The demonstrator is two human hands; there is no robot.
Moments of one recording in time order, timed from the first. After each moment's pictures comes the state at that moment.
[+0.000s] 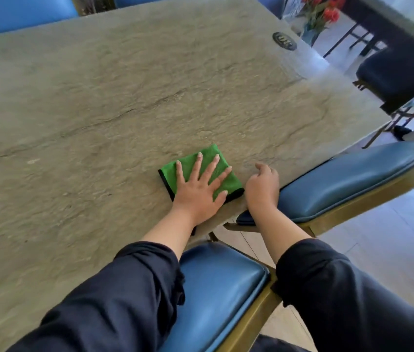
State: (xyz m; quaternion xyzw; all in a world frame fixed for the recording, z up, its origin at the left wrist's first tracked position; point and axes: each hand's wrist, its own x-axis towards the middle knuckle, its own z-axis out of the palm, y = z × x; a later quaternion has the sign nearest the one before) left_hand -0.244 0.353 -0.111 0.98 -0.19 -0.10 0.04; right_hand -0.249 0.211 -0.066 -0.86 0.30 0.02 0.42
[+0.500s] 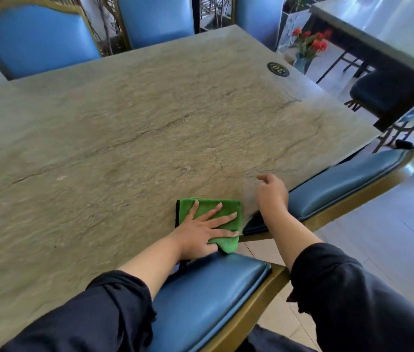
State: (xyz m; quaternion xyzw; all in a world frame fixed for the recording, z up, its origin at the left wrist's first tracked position) left_hand -0.298 0.389 -0.095 0.88 -0.39 -0.25 0.11; right_hand -0.265 0.196 -0.038 -0.84 0.31 0.05 0.45
